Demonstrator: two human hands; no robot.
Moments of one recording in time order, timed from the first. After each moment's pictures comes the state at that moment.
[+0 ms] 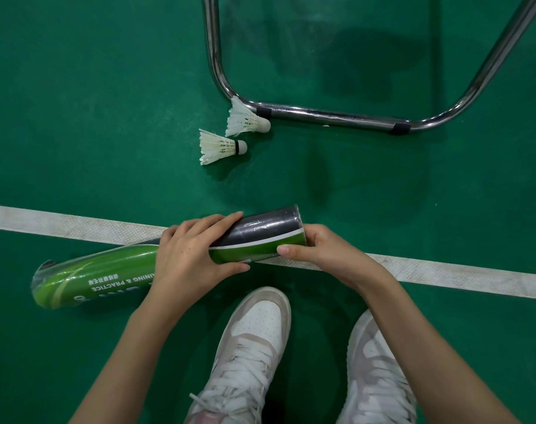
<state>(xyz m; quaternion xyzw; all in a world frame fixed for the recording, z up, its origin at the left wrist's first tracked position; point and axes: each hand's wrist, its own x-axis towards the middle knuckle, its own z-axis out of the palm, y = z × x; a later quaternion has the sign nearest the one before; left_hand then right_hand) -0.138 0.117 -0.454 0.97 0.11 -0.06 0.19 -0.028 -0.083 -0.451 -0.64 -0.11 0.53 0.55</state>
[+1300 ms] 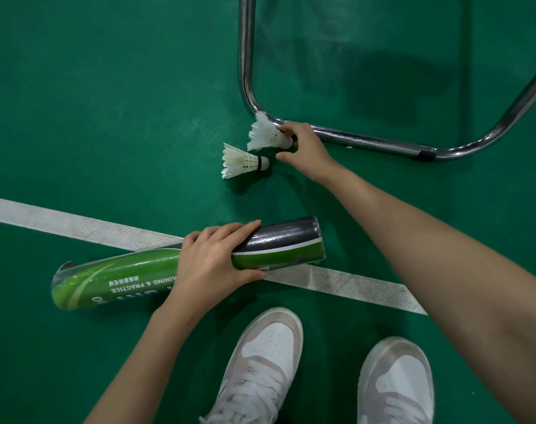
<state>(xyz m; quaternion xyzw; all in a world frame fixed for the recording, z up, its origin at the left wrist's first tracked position) -0.123 0.125 -0.460 0.97 0.14 -0.09 0.20 0.122 0.038 -0.502 -0.86 -0.23 0.24 0.38</state>
